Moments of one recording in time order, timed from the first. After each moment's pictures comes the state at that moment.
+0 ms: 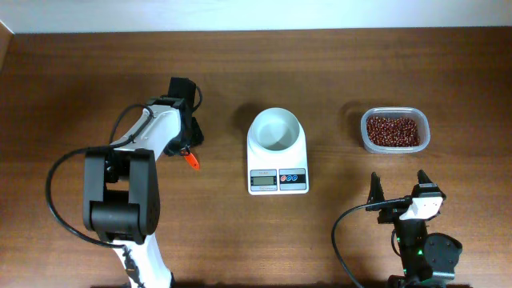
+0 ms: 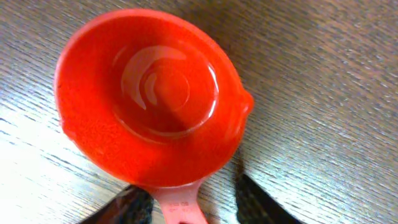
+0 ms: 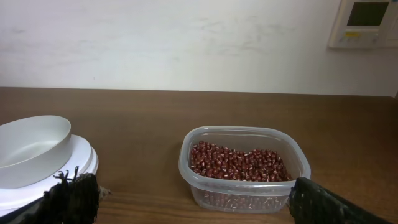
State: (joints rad) left arm -0.09 2.01 1.33 -0.75 -0.19 -0.52; right arm -0.11 0.01 0.01 -0.06 -0.15 0.00
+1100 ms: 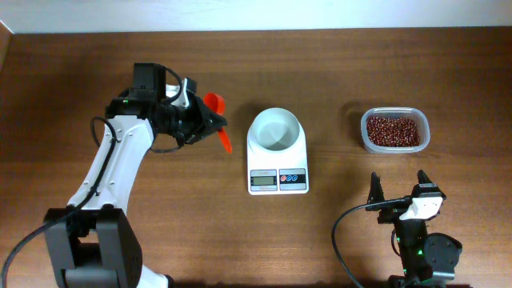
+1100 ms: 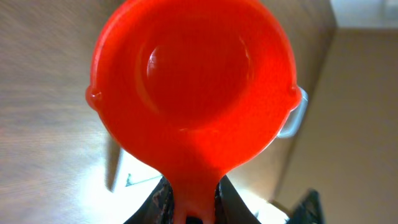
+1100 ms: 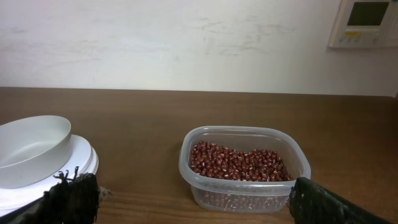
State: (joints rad) left arm -0.02 1.70 1.31 -0.79 0.73 -0.52; right arm -0.11 0.01 0.01 -0.06 -0.15 0.00
